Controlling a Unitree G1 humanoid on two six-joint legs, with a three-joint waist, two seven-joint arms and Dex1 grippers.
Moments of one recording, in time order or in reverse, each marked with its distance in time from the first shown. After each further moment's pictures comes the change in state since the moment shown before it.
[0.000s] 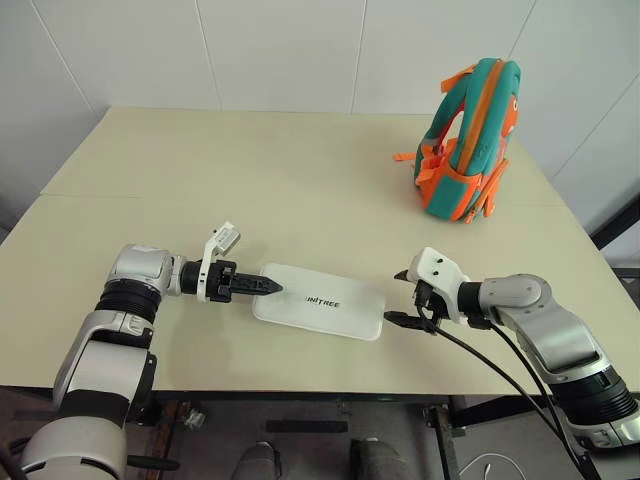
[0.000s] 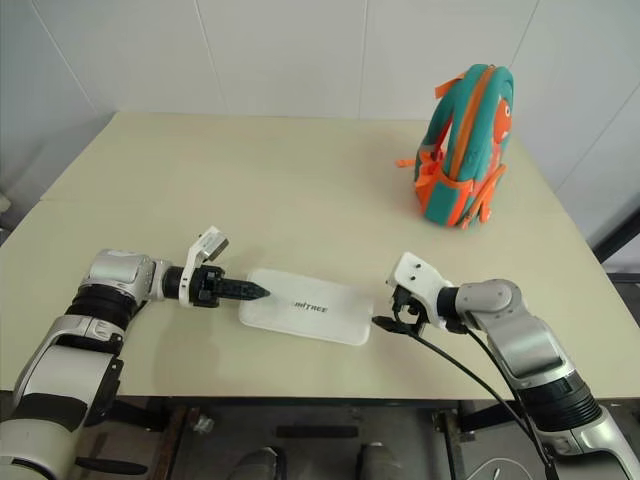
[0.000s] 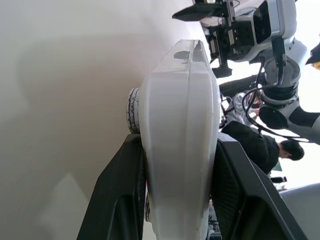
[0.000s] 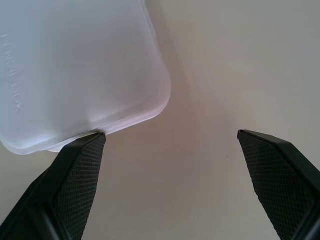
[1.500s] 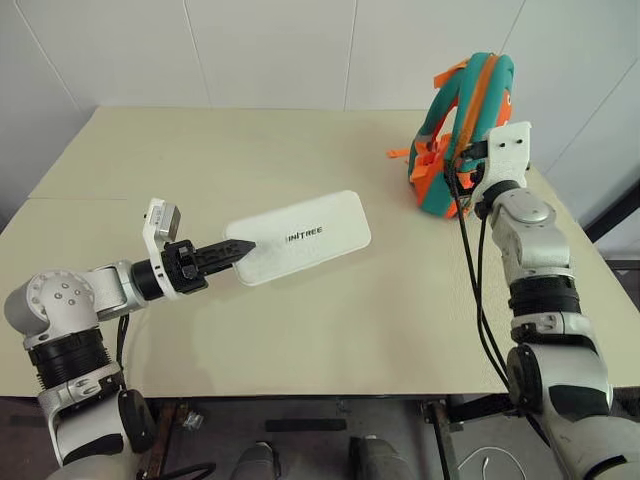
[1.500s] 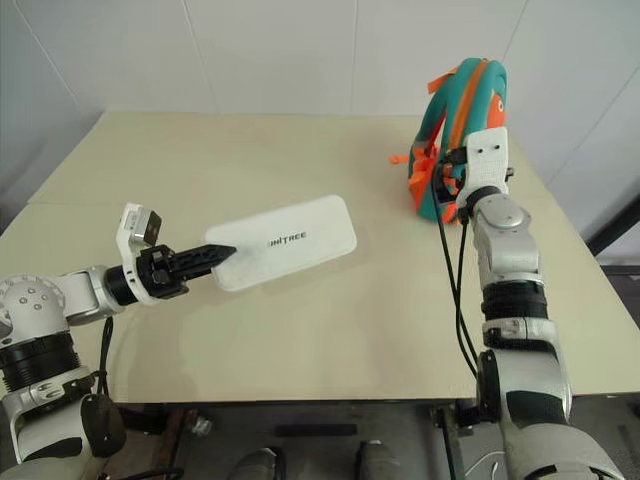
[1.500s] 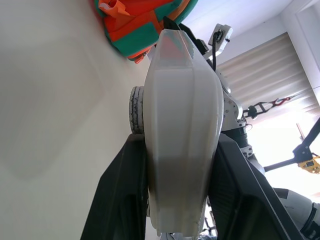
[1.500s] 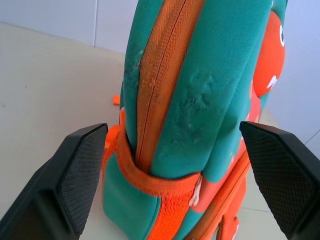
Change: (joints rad) left arm 0.282 -0.110 0.797 -0.707 -0.500 0.587 0.720; right arm -0.562 0.280 -0.329 0.868 -0.116 -0.388 -0.749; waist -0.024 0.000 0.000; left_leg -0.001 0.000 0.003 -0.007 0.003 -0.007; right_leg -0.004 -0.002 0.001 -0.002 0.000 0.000
